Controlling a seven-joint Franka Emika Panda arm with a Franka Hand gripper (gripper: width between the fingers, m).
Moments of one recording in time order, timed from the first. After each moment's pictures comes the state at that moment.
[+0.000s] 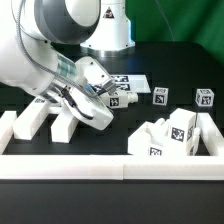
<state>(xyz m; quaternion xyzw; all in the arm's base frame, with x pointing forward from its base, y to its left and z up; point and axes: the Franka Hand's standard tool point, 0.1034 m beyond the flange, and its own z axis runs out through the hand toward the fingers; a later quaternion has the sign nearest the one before) 0.474 -0.050 0.007 -0.73 0.52 0.42 0.15</state>
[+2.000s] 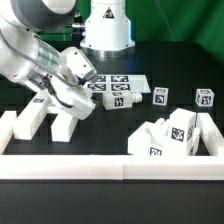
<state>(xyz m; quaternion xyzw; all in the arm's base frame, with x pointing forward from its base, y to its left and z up) 0.461 -0.080 0.023 -0.71 0.54 0.41 0.16</state>
